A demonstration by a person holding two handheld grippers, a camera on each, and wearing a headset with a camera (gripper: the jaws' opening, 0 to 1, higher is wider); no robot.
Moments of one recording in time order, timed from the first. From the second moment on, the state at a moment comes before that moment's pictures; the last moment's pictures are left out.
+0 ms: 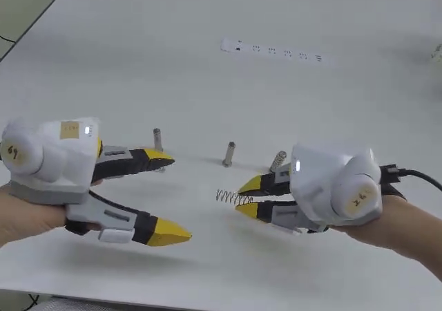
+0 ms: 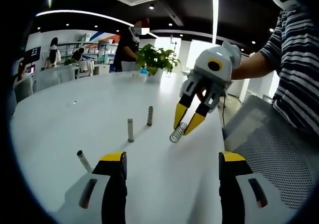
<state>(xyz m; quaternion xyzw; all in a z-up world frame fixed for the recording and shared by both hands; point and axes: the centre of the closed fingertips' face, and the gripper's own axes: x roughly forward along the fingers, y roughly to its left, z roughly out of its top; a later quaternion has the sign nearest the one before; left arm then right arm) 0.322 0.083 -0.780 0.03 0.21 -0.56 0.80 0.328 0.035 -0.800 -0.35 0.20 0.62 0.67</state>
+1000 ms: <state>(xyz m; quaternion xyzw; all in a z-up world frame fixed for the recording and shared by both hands) 0.320 0.036 -0.770 0.03 0.16 -0.63 0.76 0.319 0.036 -0.780 -0.34 0.17 0.65 0.66</state>
